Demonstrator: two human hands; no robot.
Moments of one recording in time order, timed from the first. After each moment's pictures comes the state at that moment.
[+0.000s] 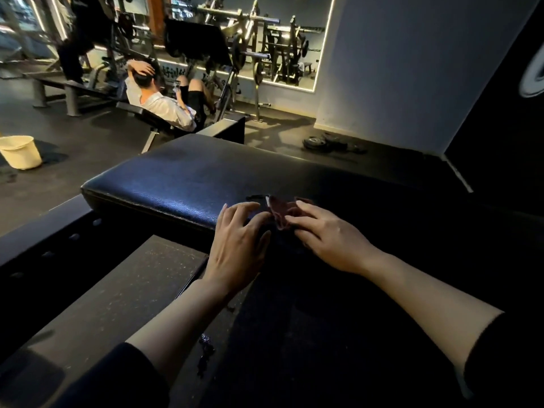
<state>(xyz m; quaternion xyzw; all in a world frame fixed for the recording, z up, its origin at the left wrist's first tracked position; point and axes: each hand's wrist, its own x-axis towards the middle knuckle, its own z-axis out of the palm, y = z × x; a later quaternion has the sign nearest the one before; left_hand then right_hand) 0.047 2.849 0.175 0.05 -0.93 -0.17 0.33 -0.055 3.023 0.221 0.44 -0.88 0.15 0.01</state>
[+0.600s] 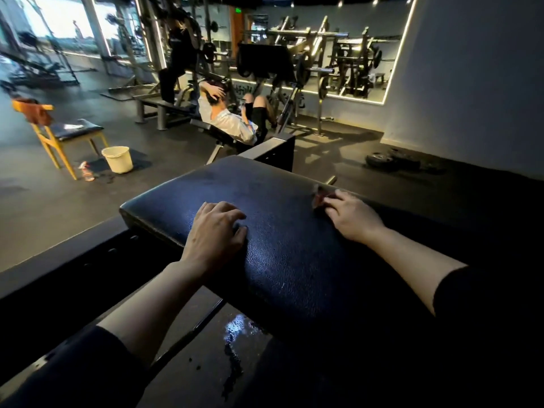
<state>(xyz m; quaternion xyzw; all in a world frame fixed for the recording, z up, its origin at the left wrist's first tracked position) 0.002 2.776 0.215 0.22 -0.93 -0.09 0.27 -0.210 2.946 0.230 0.41 -0.90 0.14 0.00</state>
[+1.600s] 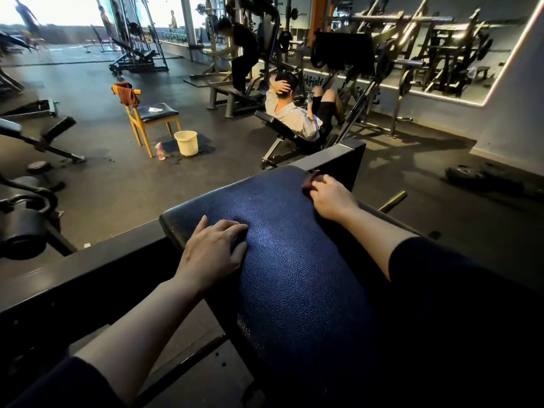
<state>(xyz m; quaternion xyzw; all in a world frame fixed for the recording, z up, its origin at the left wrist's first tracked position) 0.001 2.699 0.203 0.37 -0.91 -0.07 0.17 -0.267 2.724 0.212 0.53 -0.84 0.13 0.00</state>
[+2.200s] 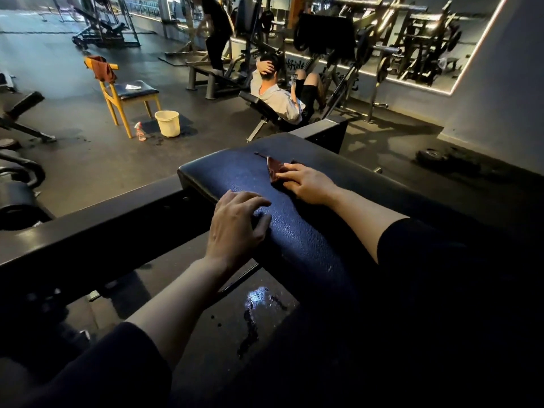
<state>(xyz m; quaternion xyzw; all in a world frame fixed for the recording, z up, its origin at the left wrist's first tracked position) 0.049 2.774 0.190 0.27 -0.87 -0.14 0.38 -0.163 2.789 0.221 0.60 -0.78 0.14 -0.07</state>
